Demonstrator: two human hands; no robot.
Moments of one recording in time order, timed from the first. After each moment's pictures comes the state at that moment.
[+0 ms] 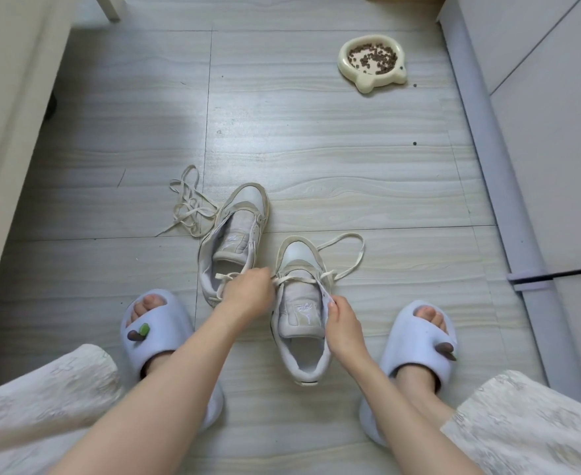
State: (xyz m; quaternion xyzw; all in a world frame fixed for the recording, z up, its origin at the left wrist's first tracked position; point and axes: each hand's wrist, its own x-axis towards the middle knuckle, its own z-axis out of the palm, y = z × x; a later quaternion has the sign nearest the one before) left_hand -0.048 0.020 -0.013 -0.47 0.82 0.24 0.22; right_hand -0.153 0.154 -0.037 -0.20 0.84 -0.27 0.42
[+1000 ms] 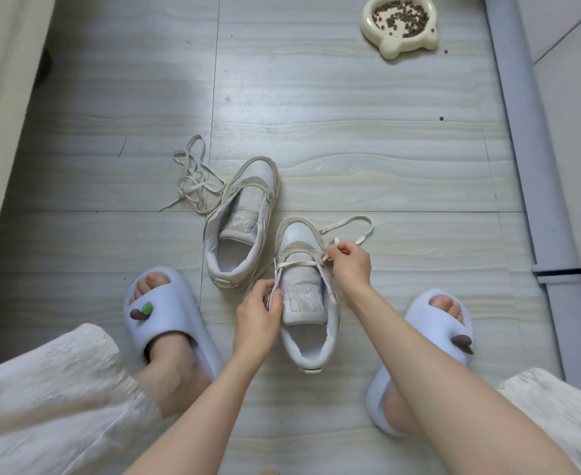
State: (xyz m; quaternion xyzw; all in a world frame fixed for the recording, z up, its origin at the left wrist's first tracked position) left_hand -0.016 0.091 -0.040 -0.64 0.60 0.48 -0.11; right_hand -0.180 0.084 -0.057 -0.07 0.83 -0.36 0.42
